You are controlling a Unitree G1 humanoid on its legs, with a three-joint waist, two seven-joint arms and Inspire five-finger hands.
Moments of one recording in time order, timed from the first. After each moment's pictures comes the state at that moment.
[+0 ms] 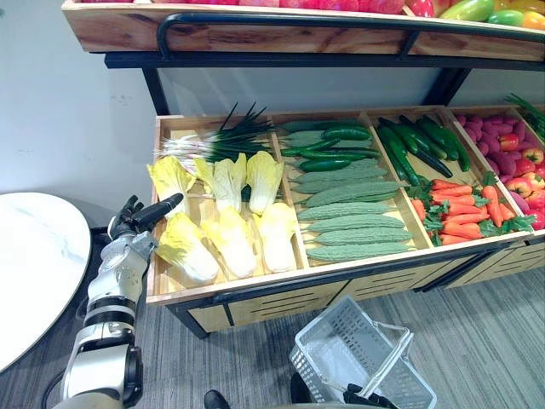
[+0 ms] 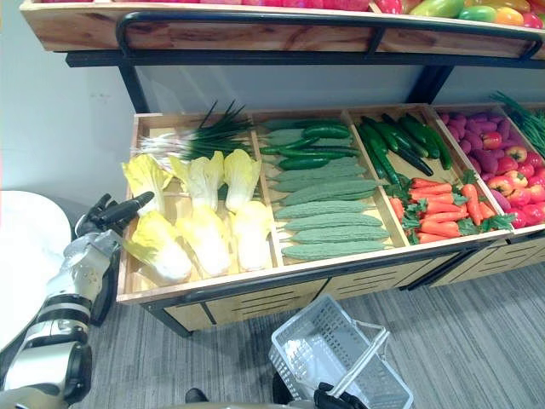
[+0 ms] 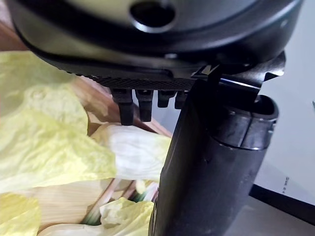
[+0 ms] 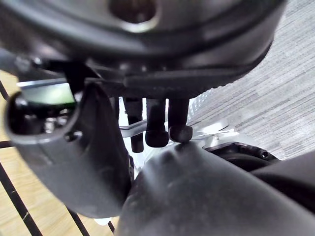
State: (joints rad) left arm -0.50 0.50 0.26 0.71 -0.68 0.15 0.14; right arm 0.23 -0.11 -0.12 0.96 0.28 0.02 0.26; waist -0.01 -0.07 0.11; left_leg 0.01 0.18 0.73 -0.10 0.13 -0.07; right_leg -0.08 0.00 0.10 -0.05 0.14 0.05
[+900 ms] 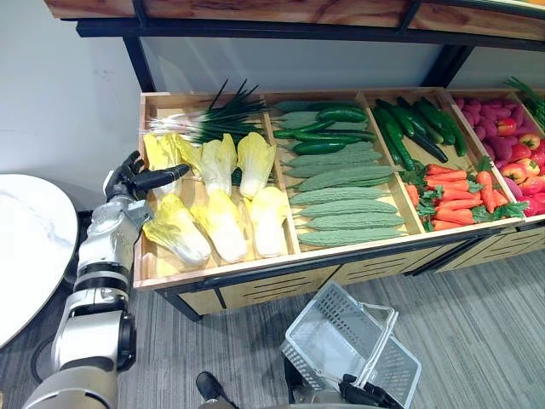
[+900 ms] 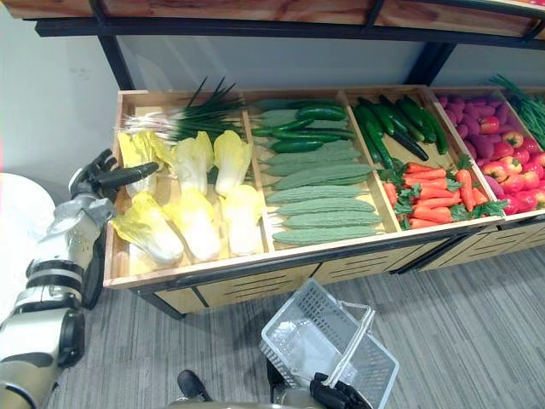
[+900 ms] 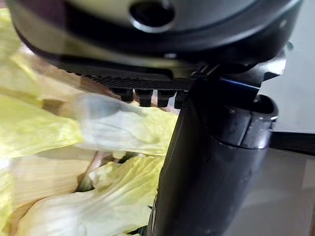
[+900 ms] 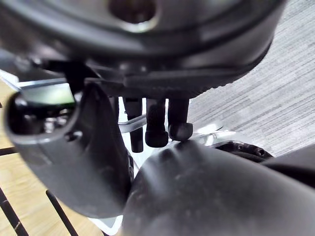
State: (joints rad) left arm -0.72 0.59 0.20 0.78 -0.50 0.14 -0.01; right arm 0.21 -0.12 -0.07 0.94 0.32 0.02 0.27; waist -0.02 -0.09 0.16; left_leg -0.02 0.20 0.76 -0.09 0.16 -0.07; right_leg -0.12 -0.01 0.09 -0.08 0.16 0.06
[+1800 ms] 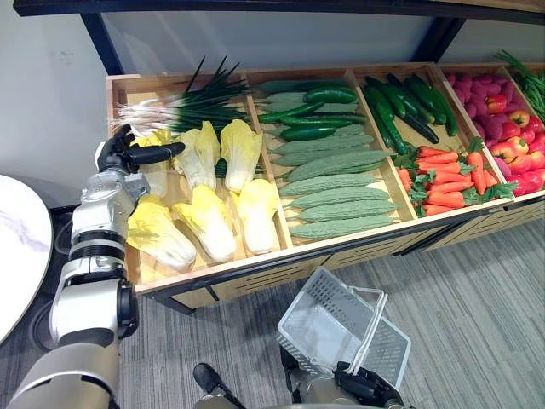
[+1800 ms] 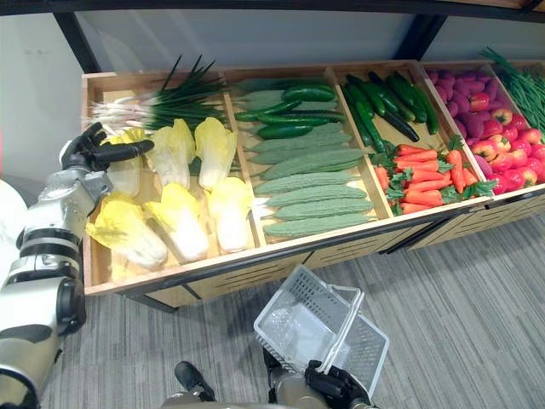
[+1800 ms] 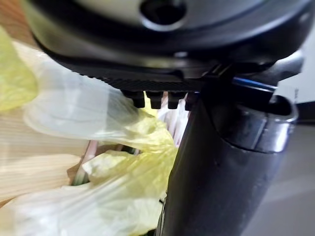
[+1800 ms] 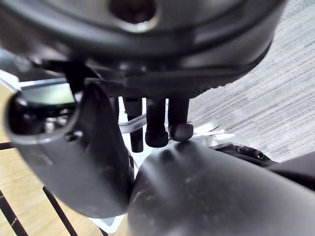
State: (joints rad) left arm -0.89 0.61 0.26 0.89 -0.34 0.25 0.03; right arm 0.16 -0.14 -0.02 0.92 0.32 0.02 0.31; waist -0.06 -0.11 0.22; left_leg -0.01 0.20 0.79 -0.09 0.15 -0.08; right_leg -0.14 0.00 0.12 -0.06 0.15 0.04
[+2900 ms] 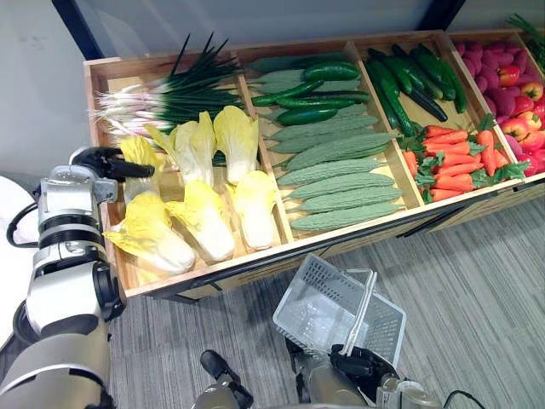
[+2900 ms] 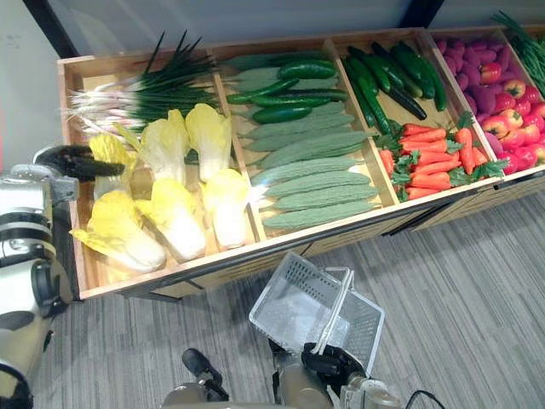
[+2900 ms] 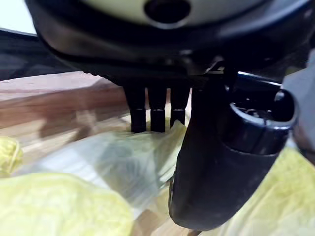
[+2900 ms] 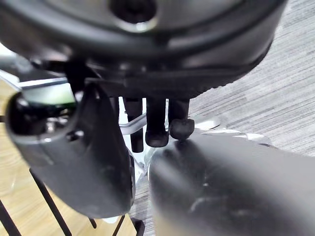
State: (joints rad) left arm -0.99 0.68 0.35 0.94 0.48 0.56 -0.46; right arm 0.05 -0.20 0.07 0.85 0.30 0.11 0.31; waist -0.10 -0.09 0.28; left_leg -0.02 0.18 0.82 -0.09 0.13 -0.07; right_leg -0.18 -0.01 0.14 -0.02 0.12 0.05
